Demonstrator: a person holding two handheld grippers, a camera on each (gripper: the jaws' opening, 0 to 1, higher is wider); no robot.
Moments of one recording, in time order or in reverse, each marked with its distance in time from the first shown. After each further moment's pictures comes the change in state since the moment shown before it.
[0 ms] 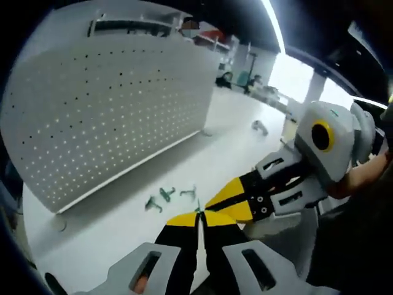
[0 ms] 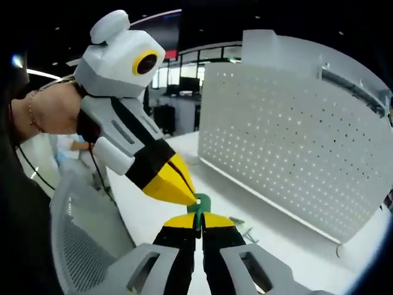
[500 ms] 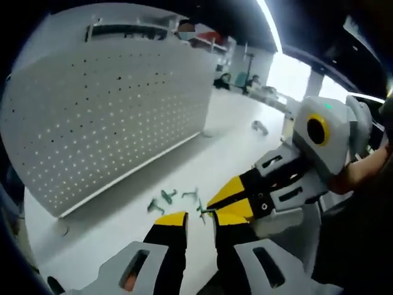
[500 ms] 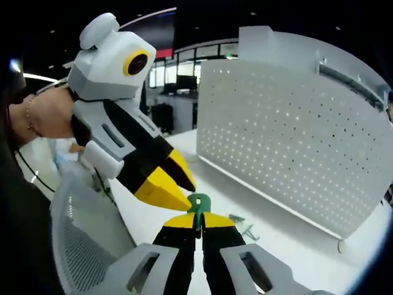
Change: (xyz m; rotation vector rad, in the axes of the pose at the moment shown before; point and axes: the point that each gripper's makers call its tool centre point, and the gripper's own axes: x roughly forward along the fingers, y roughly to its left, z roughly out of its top) left arm -0.002 0.002 0.000 0.037 -0.018 0.010; right arm 0.000 -0.003 -0.001 0.024 0.007 -0.004
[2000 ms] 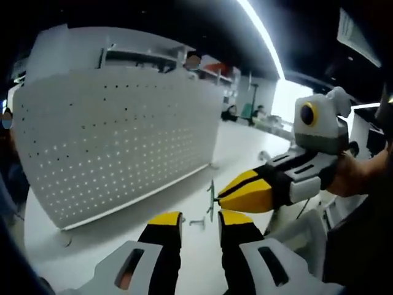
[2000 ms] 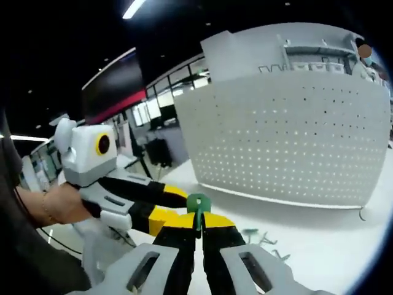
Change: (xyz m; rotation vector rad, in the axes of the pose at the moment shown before) left arm -0.012 0.010 0.028 -0.018 -0.263 0.043; right arm -0.019 -0.014 0.047 0.323 -0.172 0.014
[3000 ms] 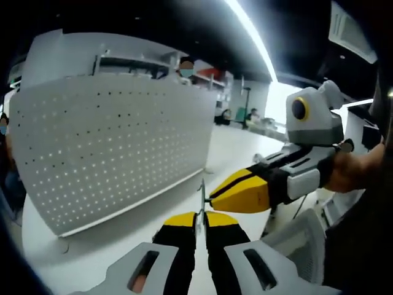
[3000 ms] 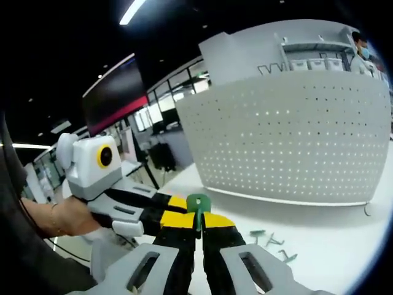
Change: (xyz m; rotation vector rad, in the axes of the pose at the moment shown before) left arm 0.000 -0.007 0.002 0.032 -0.029 -0.039; right arm 0.002 0.010 0.007 0.030 -0.015 0.021
